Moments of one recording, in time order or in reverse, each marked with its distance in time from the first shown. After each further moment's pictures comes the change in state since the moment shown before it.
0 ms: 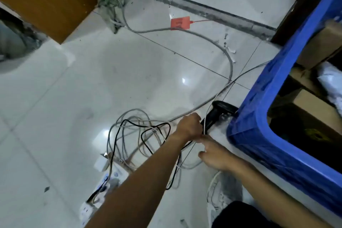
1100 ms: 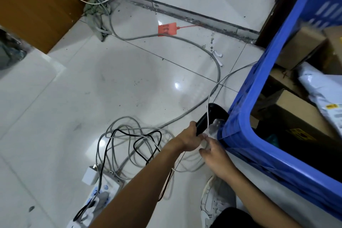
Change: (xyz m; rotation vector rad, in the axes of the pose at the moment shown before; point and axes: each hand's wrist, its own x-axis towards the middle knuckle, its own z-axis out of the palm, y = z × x) left_hand -0.010 0.015 0.012 -0.249 -0.261 -0.008; right_hand 0.005 0.036 0.009 0.415 0.326 0.127
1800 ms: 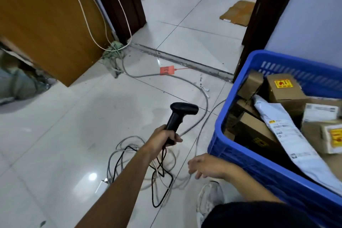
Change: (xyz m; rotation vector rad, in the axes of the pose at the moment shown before) left_hand -0.155 0.039 -0.089 -0.684 0.147 0.146; right_hand -0.102 -0.090 -0.048 -0.166 -0.339 0.020
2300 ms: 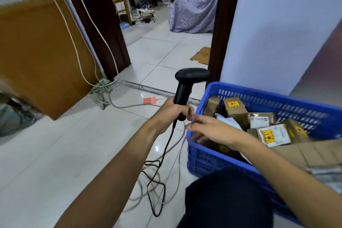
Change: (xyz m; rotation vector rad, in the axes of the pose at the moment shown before) left_hand -0.137 0.166 0.106 0.198 -0.225 0.548; right_hand -0.212 -0.087 -0.068 0.122 0.375 -0.382
